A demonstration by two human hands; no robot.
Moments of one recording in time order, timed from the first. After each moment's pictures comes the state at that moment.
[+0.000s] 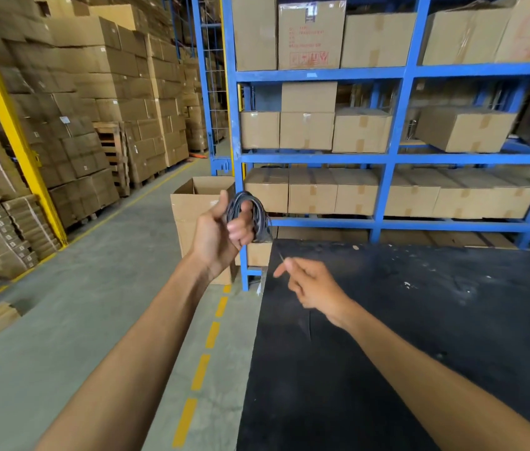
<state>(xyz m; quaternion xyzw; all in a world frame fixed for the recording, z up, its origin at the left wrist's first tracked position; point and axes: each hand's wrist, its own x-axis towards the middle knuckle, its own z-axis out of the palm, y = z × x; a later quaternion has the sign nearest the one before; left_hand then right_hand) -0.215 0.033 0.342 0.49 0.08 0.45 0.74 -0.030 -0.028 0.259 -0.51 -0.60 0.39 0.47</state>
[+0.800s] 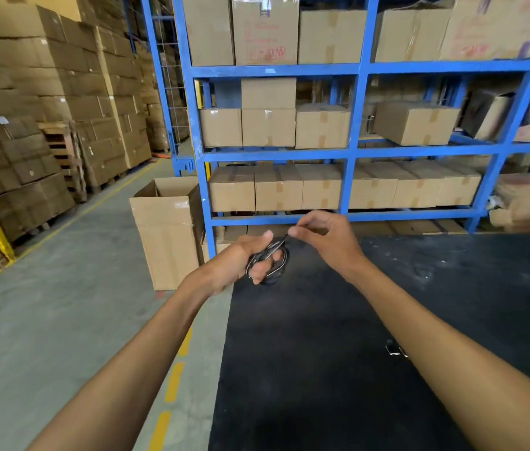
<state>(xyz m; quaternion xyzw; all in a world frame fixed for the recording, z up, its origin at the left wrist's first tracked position) -0.141 0.032 0.312 0.74 0.20 0.24 0.60 0.061 -0.021 0.315 -0.51 -0.61 0.17 0.58</state>
